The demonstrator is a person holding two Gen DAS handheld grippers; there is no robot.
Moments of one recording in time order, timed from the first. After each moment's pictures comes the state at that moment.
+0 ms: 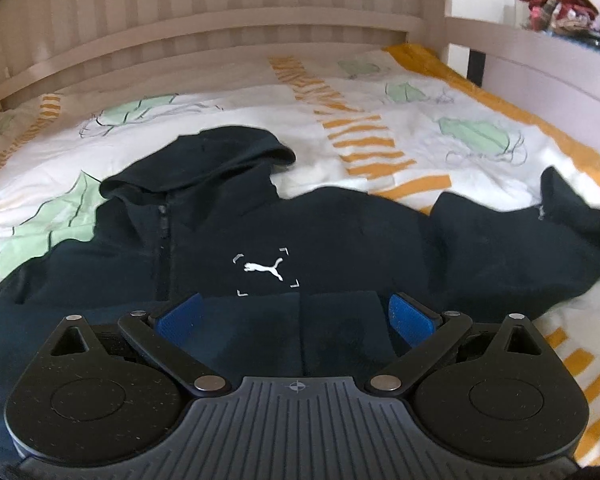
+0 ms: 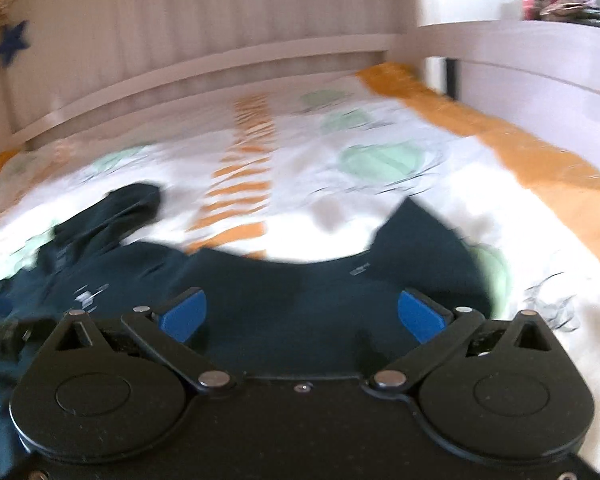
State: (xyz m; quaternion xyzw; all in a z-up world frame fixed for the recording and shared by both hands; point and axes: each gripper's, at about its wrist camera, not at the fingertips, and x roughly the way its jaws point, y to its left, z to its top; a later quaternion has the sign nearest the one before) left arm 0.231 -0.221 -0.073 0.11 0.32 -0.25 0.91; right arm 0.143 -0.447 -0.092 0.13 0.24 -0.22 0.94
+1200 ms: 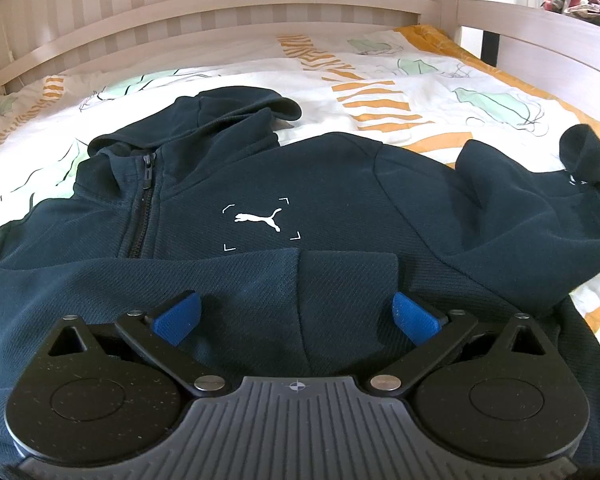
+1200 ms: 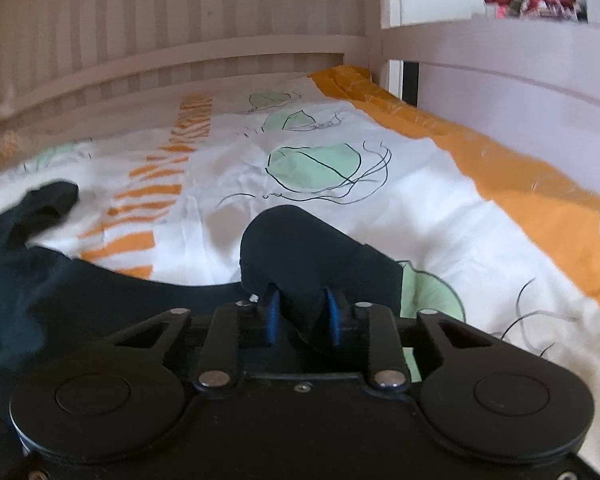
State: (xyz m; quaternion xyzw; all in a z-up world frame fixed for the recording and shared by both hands) left arm 0.237 -0.225 -0.119 0.11 0.33 -0.23 0.91; right arm 0.171 -0.508 -0.127 0.12 0.24 -0.25 0.93
